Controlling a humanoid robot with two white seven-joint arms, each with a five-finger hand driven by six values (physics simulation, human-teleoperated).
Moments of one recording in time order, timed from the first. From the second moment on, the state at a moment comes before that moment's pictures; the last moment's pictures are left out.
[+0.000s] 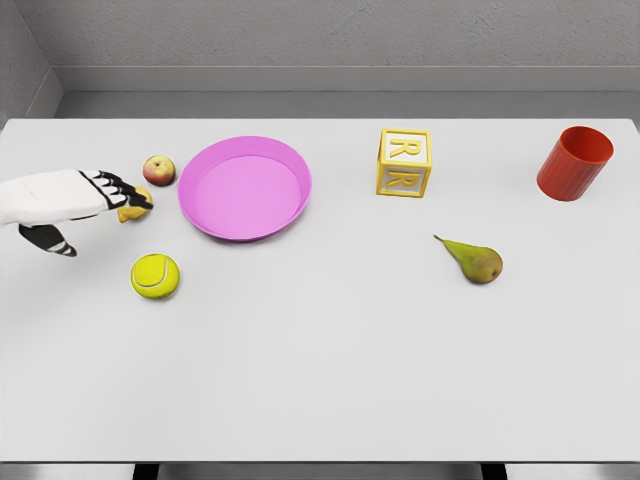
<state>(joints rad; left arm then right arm) -0.52 0.95 -0.47 -1.45 -0.41 -0.61 -0.61 -0.05 0.00 -0.01 0.05 0.01 0.09 0.01</state>
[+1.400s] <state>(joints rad) -0.75 0.71 -0.56 -1.09 -0.57 -0.61 -0.61 -0.04 0.00 -0.01 0.06 0.01 0.09 0.01</state>
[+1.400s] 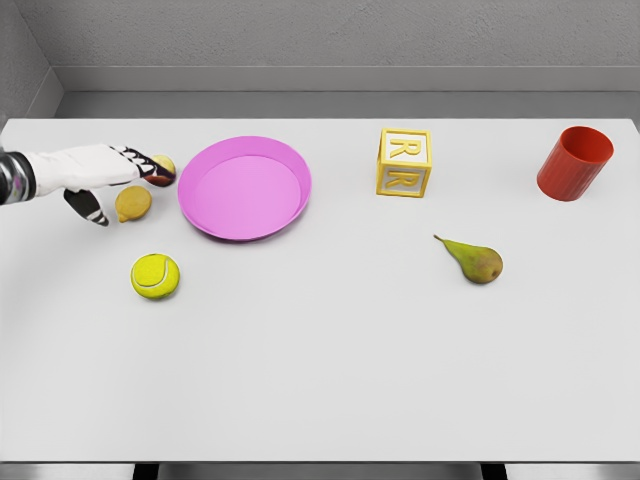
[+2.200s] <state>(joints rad) -0.72 0.72 -0.56 -1.12 -0.58 -0.61 -0.61 -0.04 0.00 -0.01 0.06 0.01 0.09 0.01</state>
